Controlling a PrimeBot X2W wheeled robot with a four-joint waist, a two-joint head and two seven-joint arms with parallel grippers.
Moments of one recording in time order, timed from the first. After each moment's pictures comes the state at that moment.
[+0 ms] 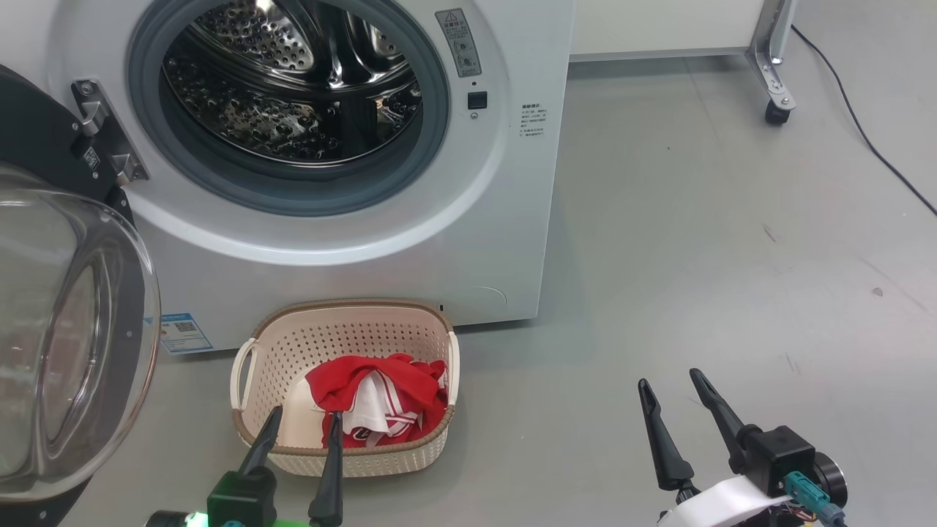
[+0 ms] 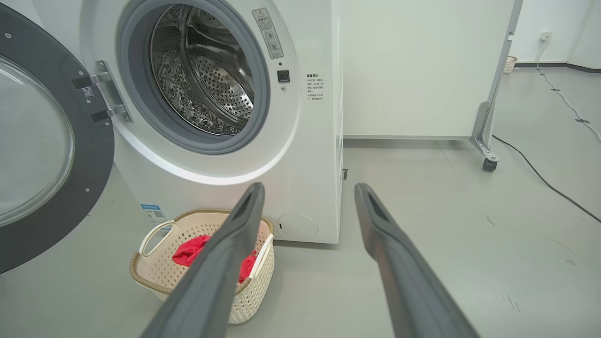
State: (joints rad) left arm 0.14 0.05 -0.27 0.01 -0.23 0.11 -0.12; right arm 0.09 -0.04 0.24 0.17 0.25 0.02 -0.26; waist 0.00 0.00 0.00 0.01
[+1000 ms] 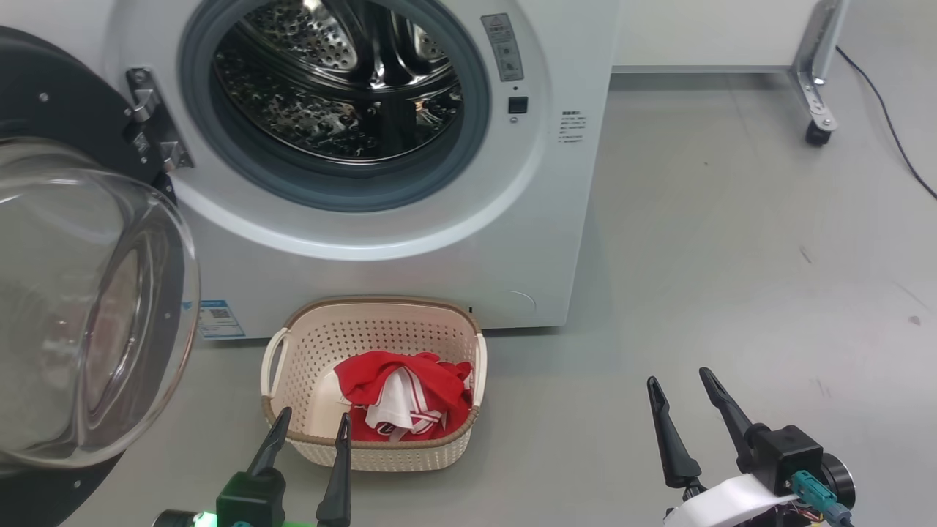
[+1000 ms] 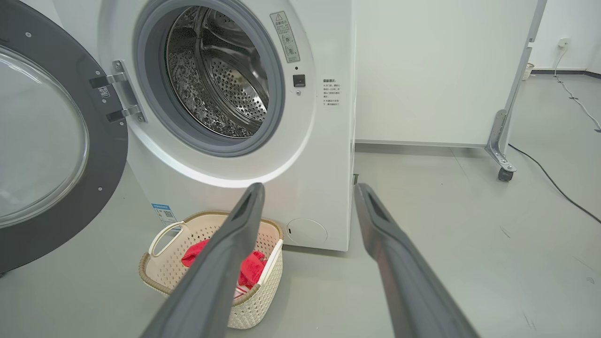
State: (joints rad) left arm 0.14 0.05 -0.29 0.00 -0.23 0.11 -0.11; right arm 0.09 -0.04 0.23 0.17 0.24 0.02 -0.26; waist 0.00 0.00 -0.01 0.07
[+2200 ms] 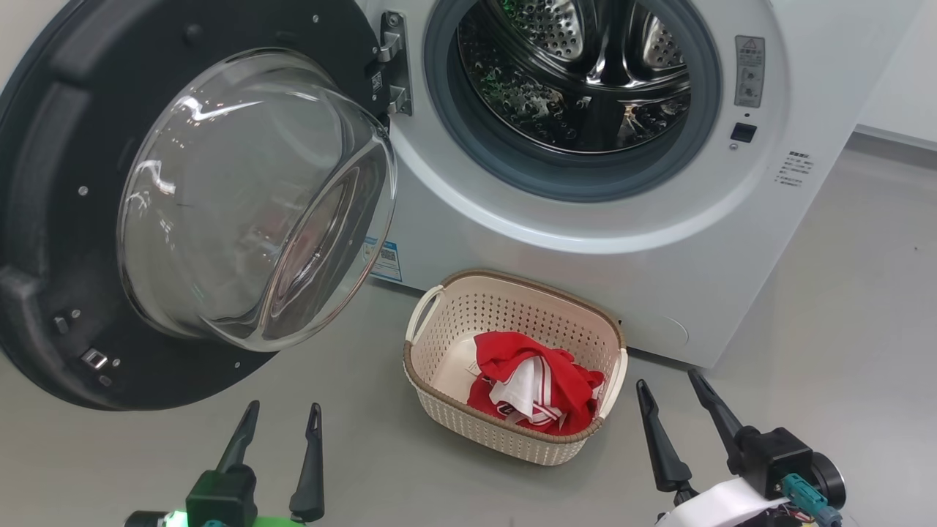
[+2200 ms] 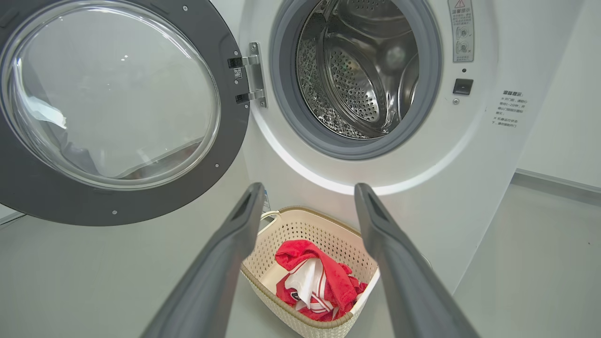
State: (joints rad) left arm 0.14 0.05 -0.23 0.00 -0.22 0.12 -0.13; right arm 0.10 -0.04 0.25 0.16 0.24 0.02 -0.26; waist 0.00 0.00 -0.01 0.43
